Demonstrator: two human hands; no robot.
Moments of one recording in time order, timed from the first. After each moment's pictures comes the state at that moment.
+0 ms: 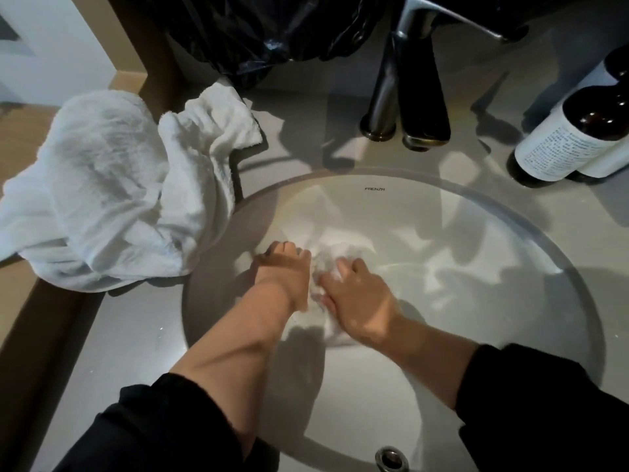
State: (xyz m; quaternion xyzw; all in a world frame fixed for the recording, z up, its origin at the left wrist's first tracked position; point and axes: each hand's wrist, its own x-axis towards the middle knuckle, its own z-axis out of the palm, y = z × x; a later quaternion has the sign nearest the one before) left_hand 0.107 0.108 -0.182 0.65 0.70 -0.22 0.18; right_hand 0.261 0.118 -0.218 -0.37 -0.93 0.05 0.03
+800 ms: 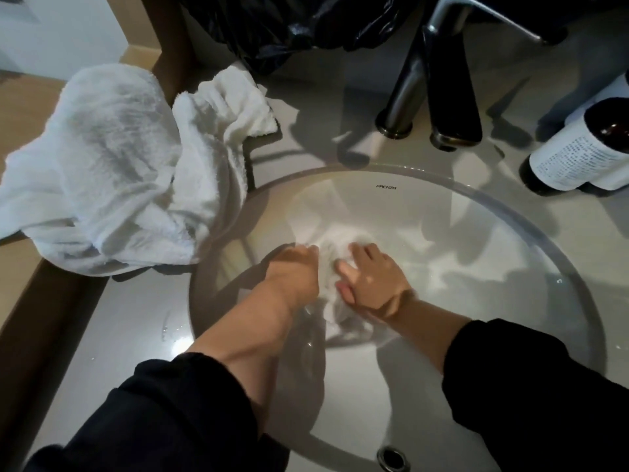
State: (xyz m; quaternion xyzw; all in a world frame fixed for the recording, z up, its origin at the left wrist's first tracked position) left_hand 0.113 0.109 -0.189 0.63 0.73 -0.09 0.24; right_hand 0.276 0.146 -0.239 -0.39 -0.92 0.09 -0.02
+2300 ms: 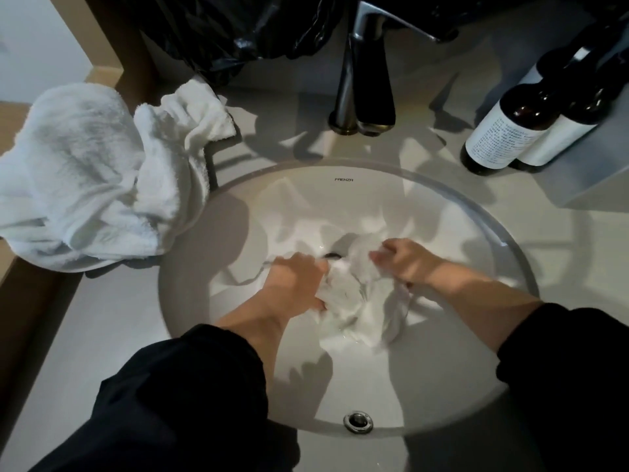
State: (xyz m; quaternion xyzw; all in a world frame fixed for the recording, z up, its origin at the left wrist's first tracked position) left_hand 0.150 0.095 -0.215 0.76 0.63 -0.13 0.12; right_hand 0.346 0.170 -0.174 -0.61 -0.67 0.43 -0.02
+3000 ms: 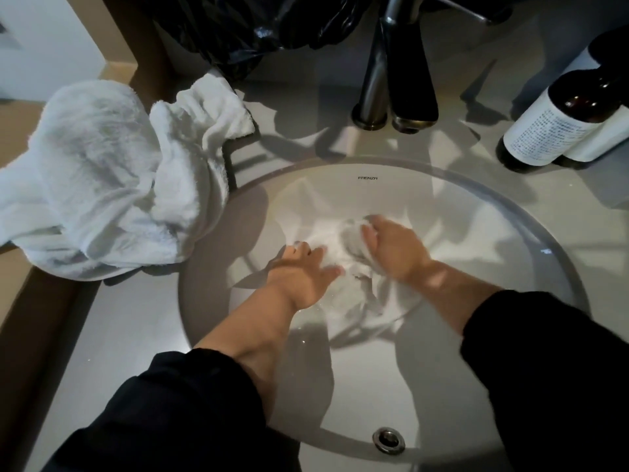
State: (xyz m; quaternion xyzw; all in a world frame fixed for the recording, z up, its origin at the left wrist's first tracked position) left_hand 0.126 0.098 -0.201 0.63 0.72 -0.05 0.29; right_hand 0.297 0.185 -0.211 -0.50 -0.86 0.10 0.01
